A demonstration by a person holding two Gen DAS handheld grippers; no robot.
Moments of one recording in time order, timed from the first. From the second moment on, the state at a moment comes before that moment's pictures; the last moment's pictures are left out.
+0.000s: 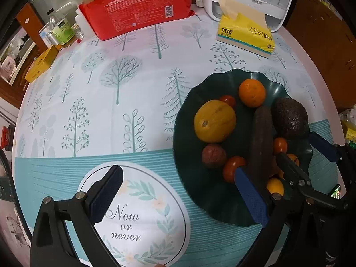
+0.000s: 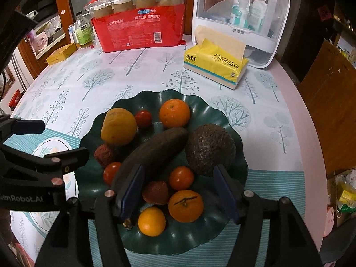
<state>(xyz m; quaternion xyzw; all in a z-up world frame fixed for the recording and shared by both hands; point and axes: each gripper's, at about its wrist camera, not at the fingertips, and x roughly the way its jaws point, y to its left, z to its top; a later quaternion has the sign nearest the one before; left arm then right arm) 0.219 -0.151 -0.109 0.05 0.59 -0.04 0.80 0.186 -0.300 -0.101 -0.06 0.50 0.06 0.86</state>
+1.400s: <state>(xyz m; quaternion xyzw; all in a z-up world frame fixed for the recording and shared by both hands) 0.065 -0.029 -0.020 0.01 0.50 -0.03 0.87 0.054 -0.212 -0.006 0.03 0.47 0.01 0.88</state>
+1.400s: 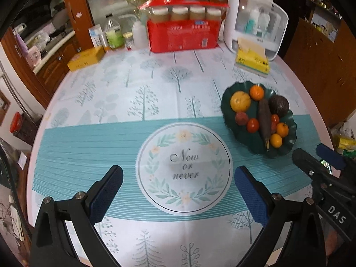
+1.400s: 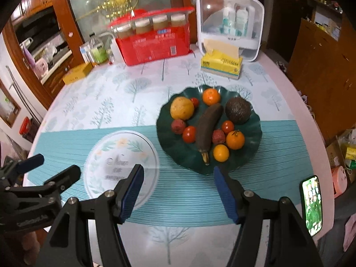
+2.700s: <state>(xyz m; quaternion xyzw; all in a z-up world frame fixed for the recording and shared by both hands) 0.042 -0.026 0.004 0.02 0.45 -0.03 0.89 0.028 -0.190 0.025 0.01 0.44 -0.02 0.90</state>
